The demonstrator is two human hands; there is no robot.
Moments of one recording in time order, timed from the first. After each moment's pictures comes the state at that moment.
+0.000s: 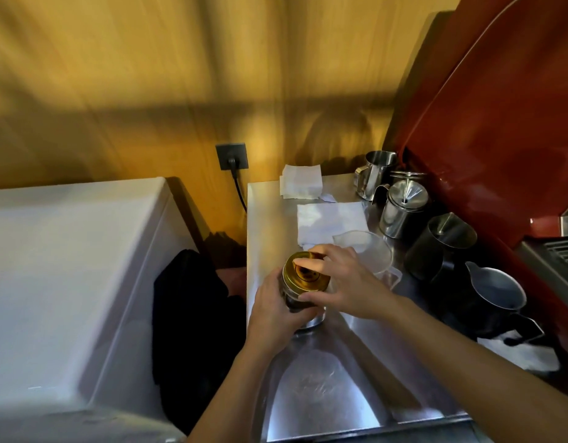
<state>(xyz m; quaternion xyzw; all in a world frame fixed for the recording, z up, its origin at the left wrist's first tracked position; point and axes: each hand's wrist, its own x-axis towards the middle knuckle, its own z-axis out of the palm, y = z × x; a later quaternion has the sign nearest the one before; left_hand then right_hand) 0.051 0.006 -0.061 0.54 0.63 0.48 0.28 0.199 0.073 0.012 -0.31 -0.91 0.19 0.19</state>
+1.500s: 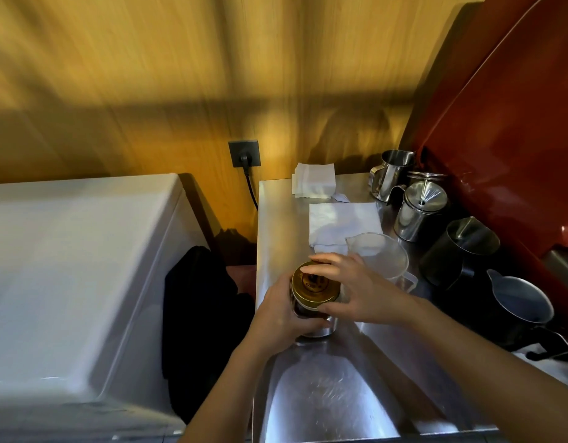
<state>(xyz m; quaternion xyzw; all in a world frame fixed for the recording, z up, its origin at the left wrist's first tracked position) 0.039 0.003 -0.048 0.57 0.64 0.39 0.33 0.201 0.081 0.014 -0.26 -0.93 0.23 0.14</state>
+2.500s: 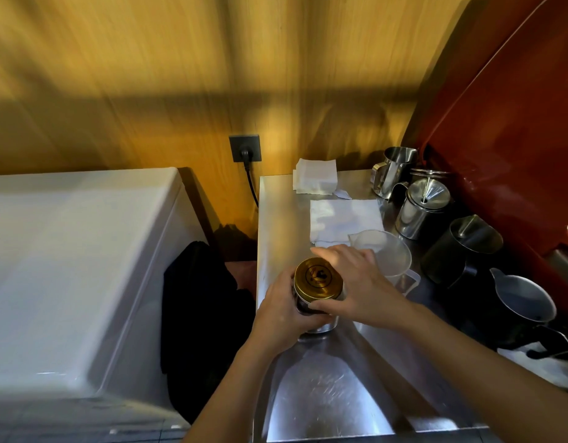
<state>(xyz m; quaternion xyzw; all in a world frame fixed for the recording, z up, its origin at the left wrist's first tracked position) 0.043 0.003 -0.053 0.57 0.64 0.42 0.30 0.196 0.072 0.008 -0.33 -0.92 0.16 0.17</state>
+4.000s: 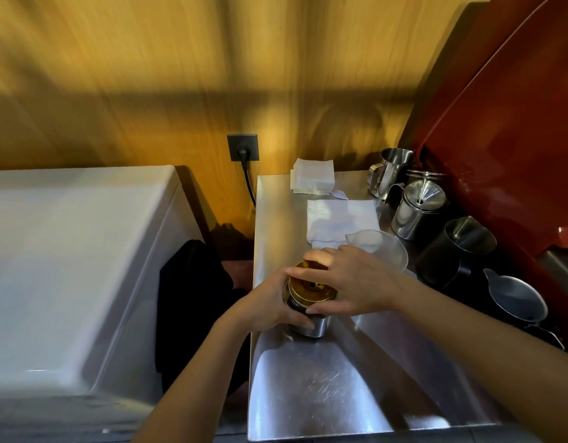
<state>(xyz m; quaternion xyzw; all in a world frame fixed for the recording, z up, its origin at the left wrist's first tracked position) 0.011 0.019 -0.035 0.61 0.56 0.32 0.47 0.190 0.090 0.032 -0.16 -0.99 0.00 0.00</state>
